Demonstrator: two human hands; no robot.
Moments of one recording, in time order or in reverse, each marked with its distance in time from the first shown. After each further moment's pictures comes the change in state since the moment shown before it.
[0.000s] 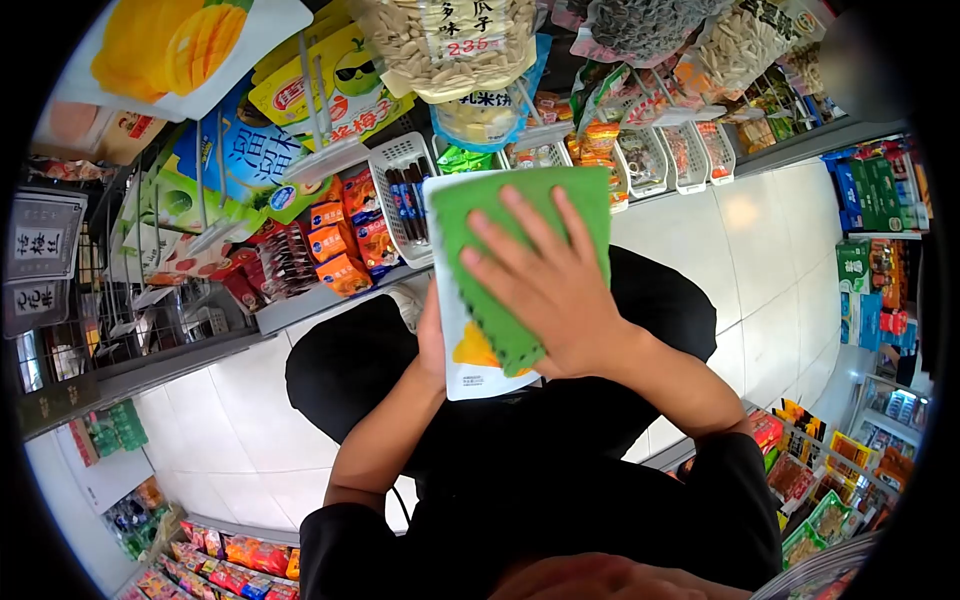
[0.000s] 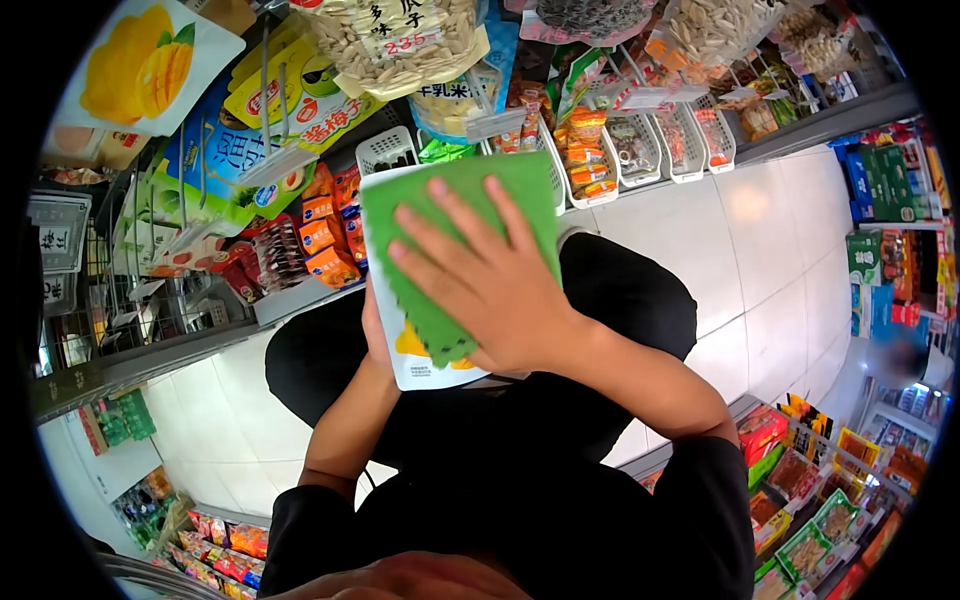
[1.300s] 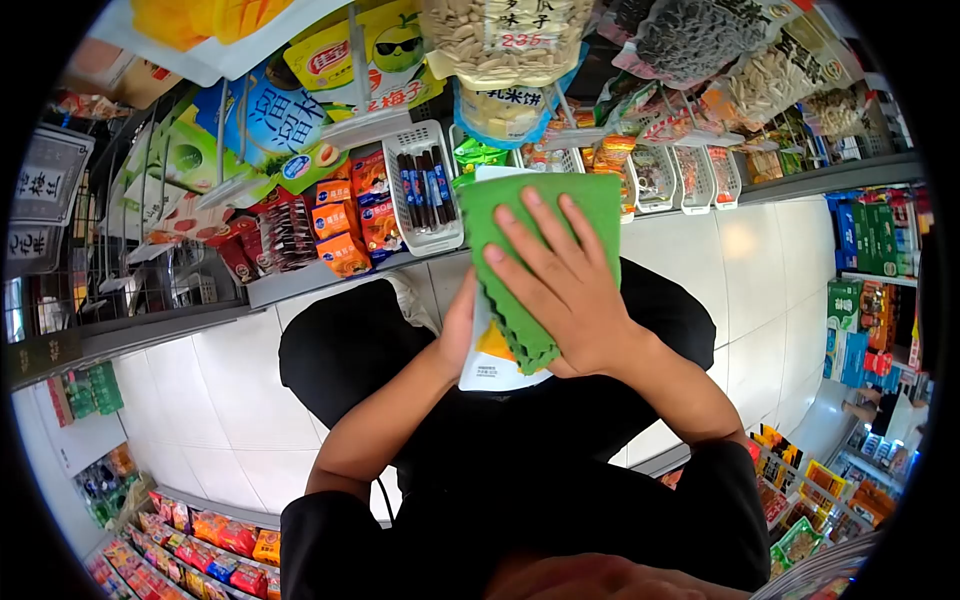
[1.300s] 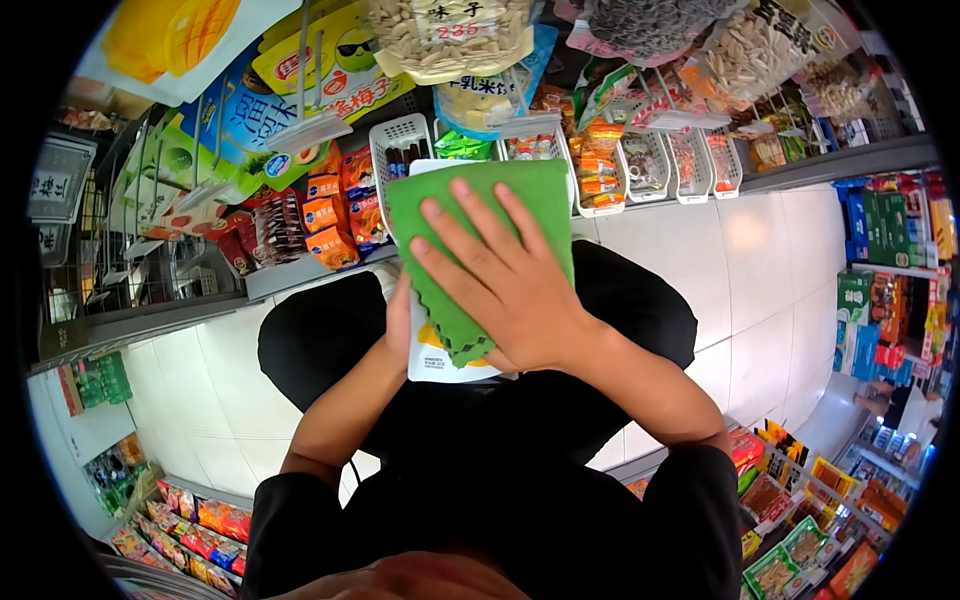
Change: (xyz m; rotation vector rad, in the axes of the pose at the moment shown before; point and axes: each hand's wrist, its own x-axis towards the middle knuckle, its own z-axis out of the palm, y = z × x) left_hand -0.001 -0.006 -0.009 -0.068 -0.047 -0.143; right_hand 0.003 0.004 0.000 -0.008 -0.061 -0.091
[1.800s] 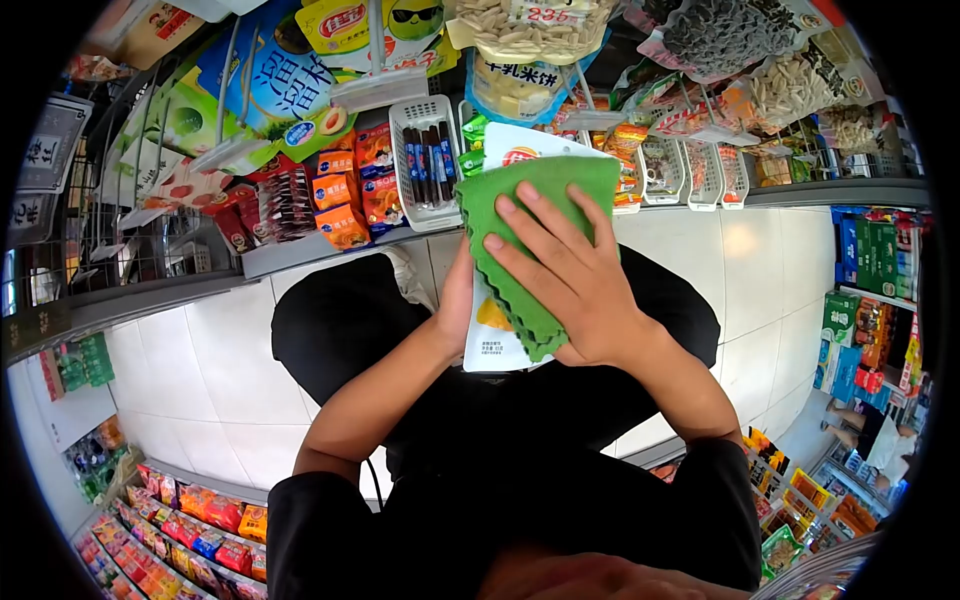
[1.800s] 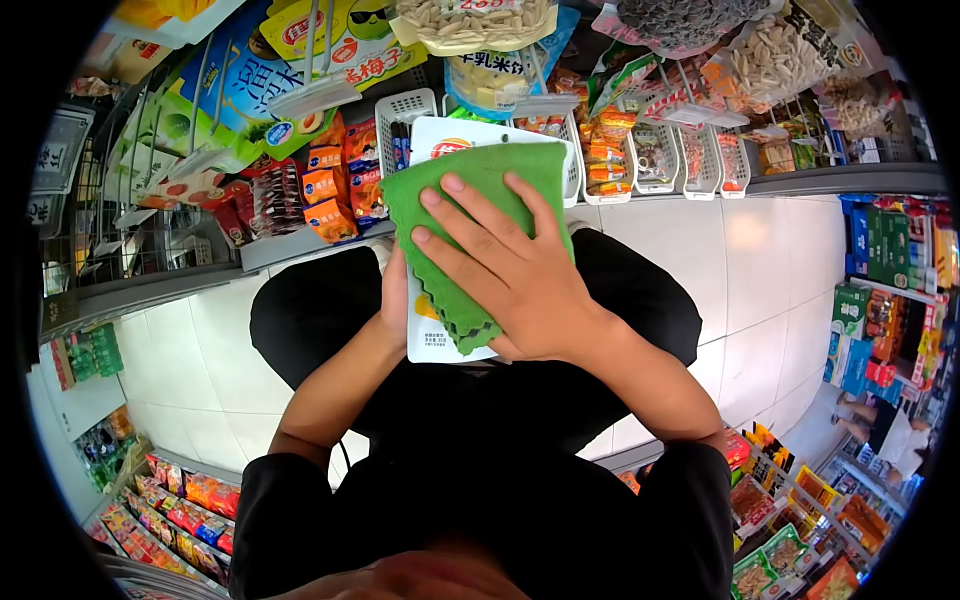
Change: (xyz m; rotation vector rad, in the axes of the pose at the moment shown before) left_hand 0.004 0.004 0.011 0.012 0.096 0.071; right_hand 0.000 -0.001 -0.001 0.018 -0.041 0.030
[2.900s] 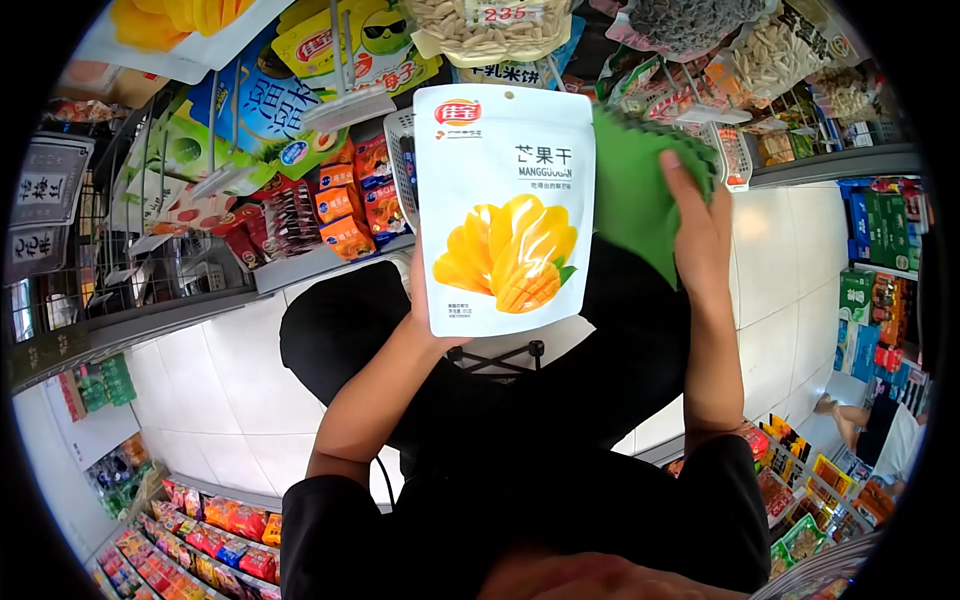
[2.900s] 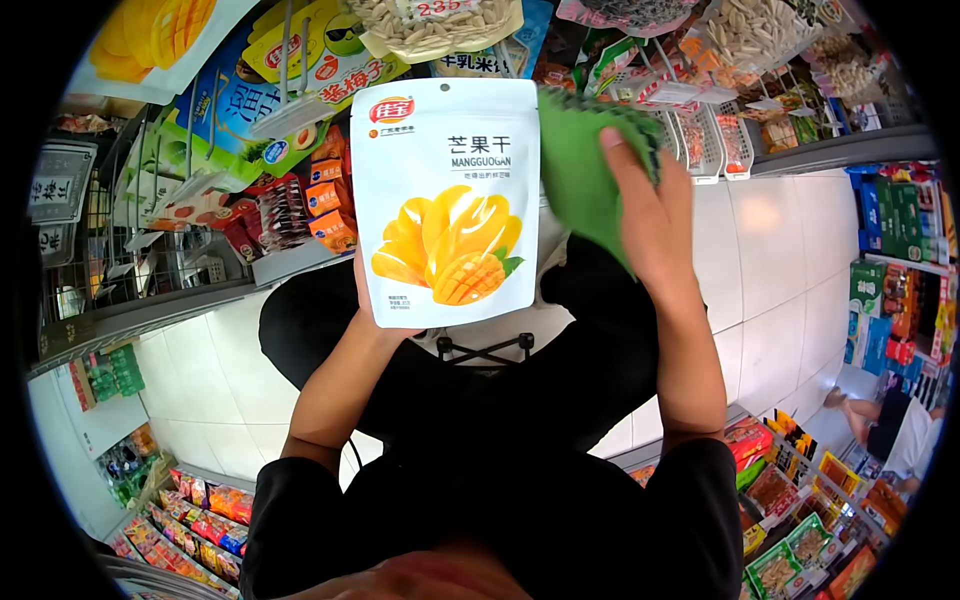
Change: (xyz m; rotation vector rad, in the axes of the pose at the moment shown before) left_hand 0.012 0.012 0.009 -0.191 -0.055 -0.040; right_hand -0.026 0.050 -0.049 0.699 0.621 0.921
